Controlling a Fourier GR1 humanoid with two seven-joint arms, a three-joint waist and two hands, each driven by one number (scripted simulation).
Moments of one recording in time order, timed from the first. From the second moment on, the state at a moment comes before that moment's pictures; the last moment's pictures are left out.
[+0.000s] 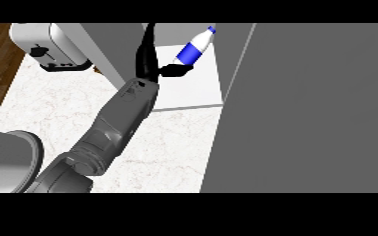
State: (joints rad) left arm -1.13 0.01 -0.09 -0.08 0.17 0.75 -0.50; right arm 0.17 -0.43 0.77 -2.47 0.05 -0.46 0.12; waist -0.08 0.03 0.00
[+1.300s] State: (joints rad) left arm -0.92 0.00 -0.14 -0.46 0.43 0.07 -0.65; right arm 0.17 -0.47 0.76 -2.48 0.06 -0.52 0.15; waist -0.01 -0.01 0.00
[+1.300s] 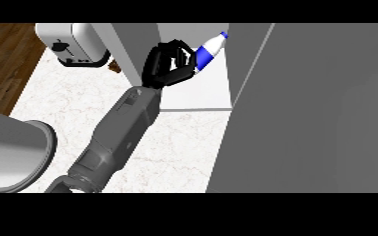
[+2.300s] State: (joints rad) left arm -0.20 0.15 -0.32 -1.36 0.54 0.00 -0.43; right arm 0.07 -0.56 0.82 -2.49 0.05 -0.45 0.24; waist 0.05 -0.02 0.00
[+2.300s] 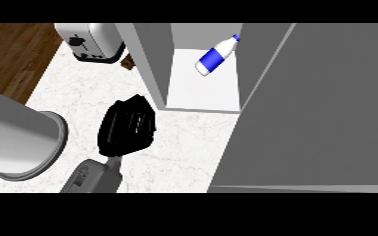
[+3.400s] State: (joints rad) left arm 0.48 0.44 -0.15 -1.99 0.69 -0.13 -0.44; right arm -0.44 -0.13 0.82 -2.33 0.14 -0.42 0.68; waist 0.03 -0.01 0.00
